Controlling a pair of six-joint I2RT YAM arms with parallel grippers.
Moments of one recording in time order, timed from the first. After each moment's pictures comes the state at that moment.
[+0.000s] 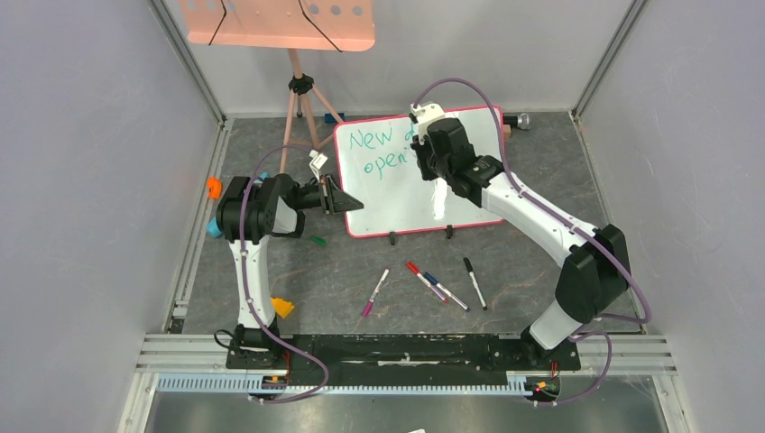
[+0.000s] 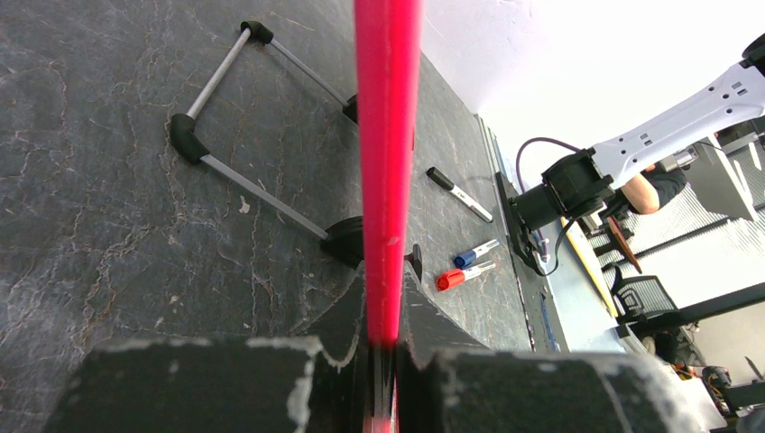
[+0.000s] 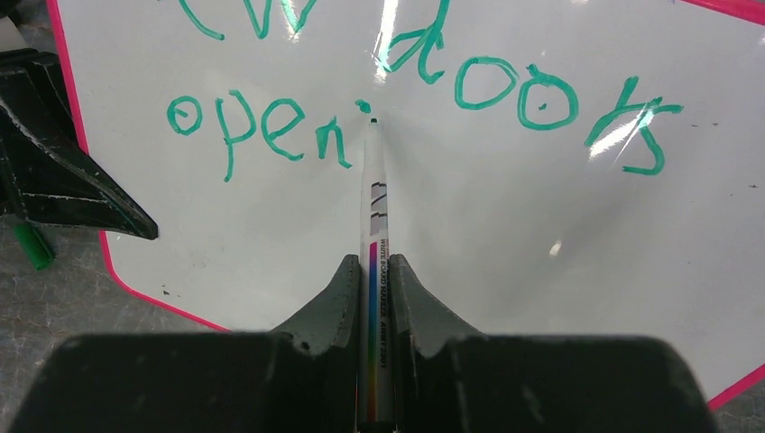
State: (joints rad) left arm -0.07 2.28 0.92 1.53 1.35 -0.96; right arm 0.60 1.62 1.40 -0.32 0.19 0.03
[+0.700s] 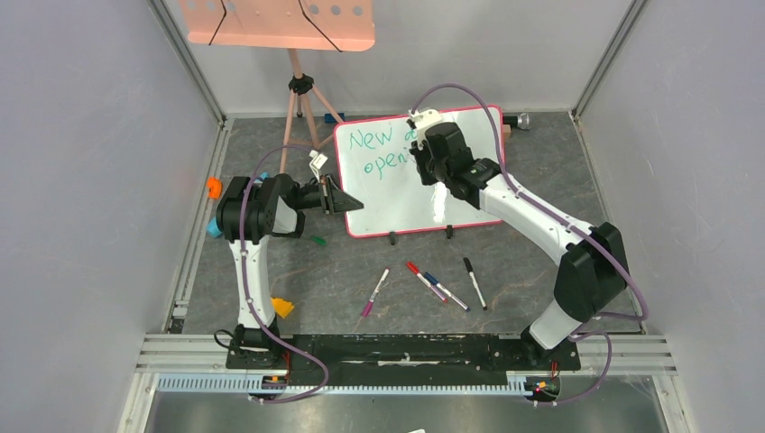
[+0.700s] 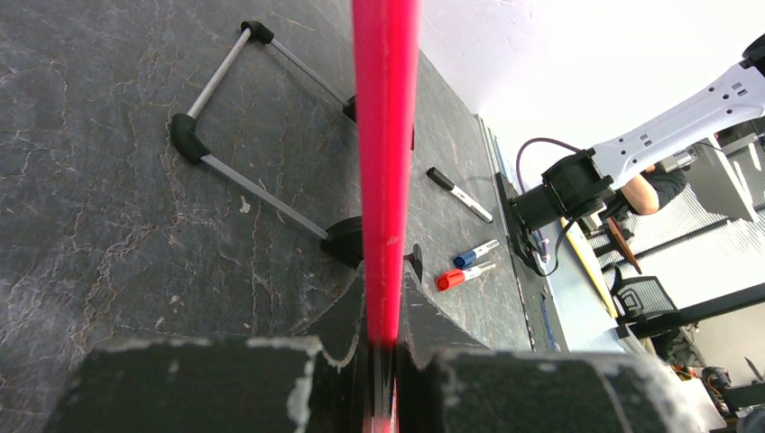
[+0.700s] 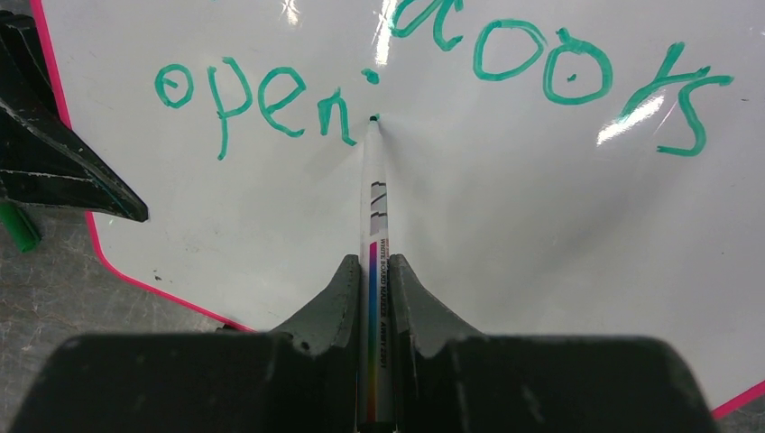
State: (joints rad) left arm -0.07 2.28 0.92 1.53 1.34 -0.96; right arm 0.60 1.63 1.37 -0.32 0.18 0.03
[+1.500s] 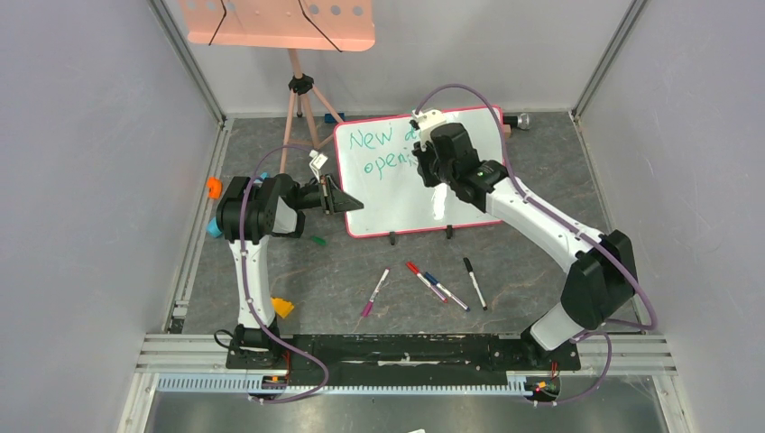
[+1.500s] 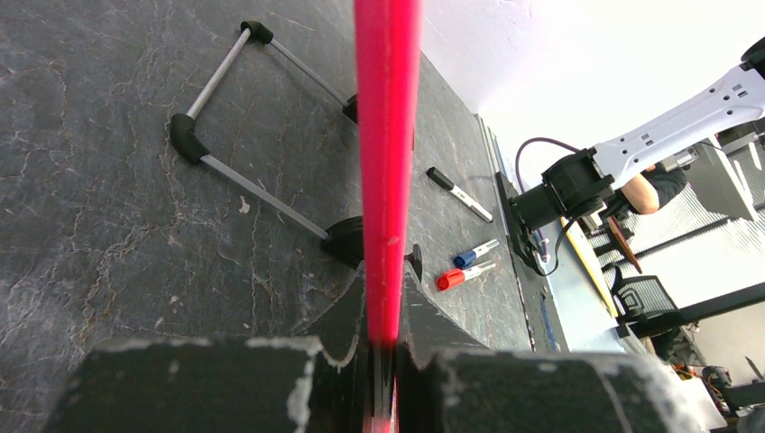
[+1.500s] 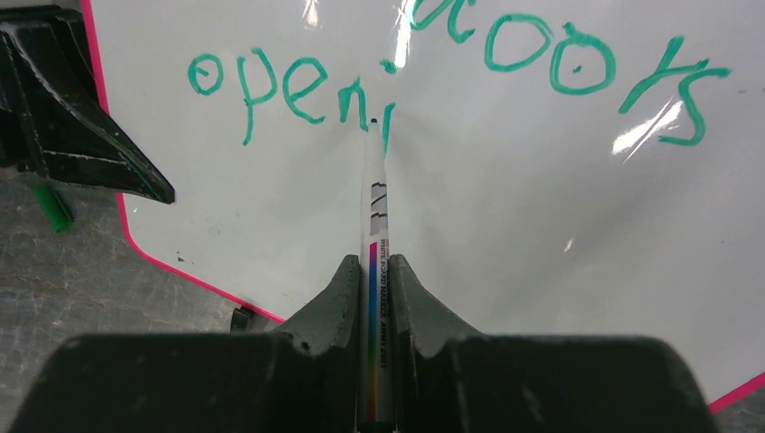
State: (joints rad) left arm -0.07 2.28 0.92 1.53 1.35 -0.96; right arm 0.60 1.57 1.33 -0.33 0.14 0.03
